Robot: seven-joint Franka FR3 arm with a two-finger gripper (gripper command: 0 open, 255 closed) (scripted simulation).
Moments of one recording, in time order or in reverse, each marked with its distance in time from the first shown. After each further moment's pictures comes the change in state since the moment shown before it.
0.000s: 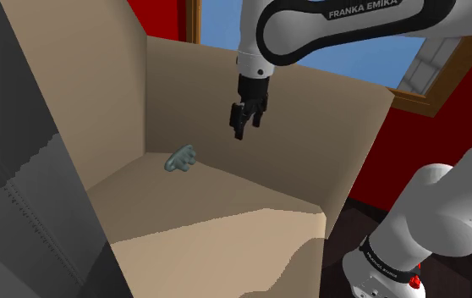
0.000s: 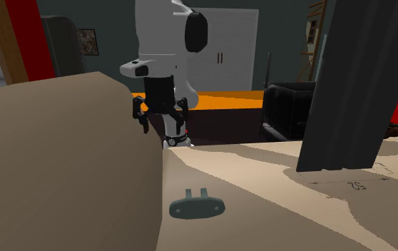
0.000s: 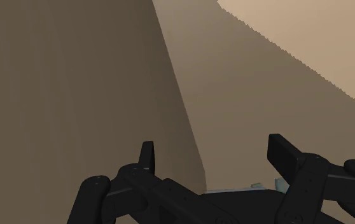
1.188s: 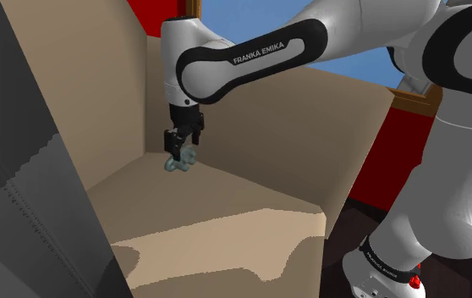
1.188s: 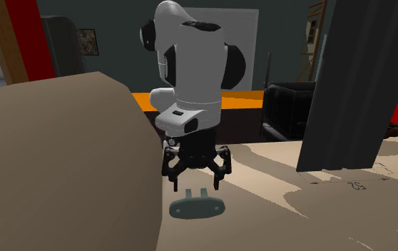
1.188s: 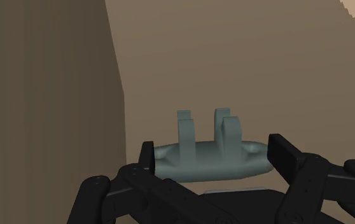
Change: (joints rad) arm 0.102 0.501 0.095 0.372 -0.153 0.148 0.080
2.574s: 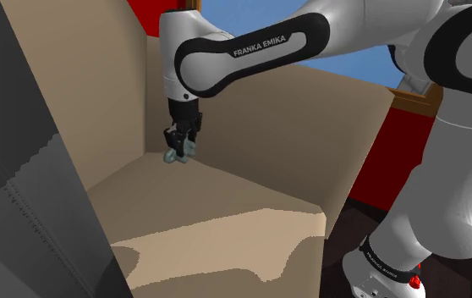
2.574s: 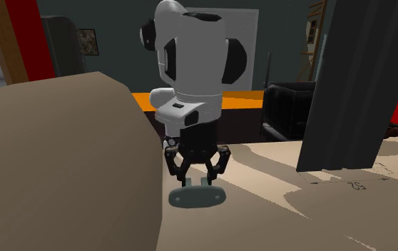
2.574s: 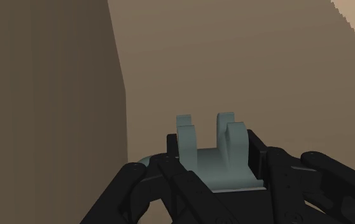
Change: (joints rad) arm 0.001 -0.004 0.001 0.030 0.003 -0.033 -0.002
